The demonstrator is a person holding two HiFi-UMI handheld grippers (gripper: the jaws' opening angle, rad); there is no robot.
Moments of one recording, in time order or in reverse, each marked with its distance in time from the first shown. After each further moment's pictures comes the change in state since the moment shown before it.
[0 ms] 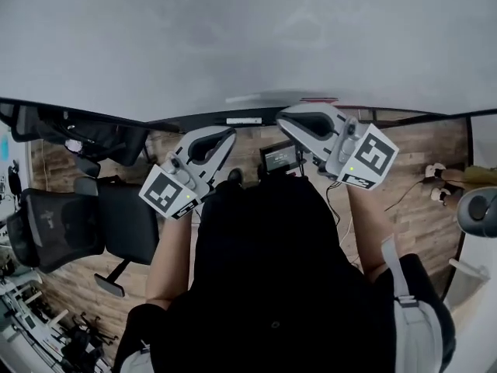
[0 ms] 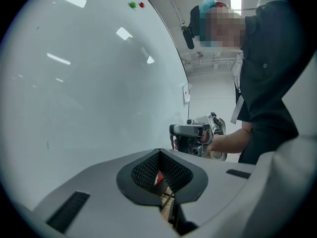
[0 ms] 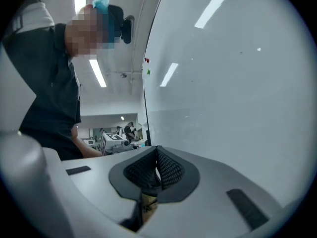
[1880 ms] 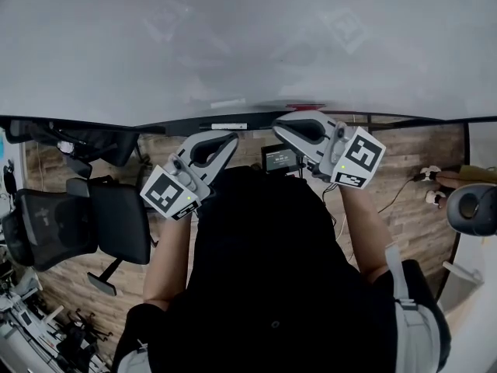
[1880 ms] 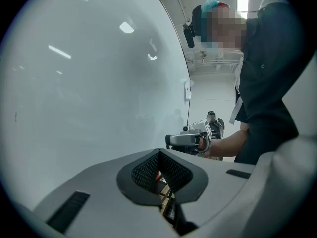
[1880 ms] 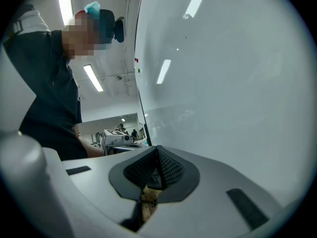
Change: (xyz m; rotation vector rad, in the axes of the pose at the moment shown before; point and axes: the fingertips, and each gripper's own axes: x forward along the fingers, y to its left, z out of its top) left arm 0.040 -0.006 -0.021 -0.056 0.019 -0.019; right arm -0.024 -0.031 -0.046 0.133 0.022 0.033
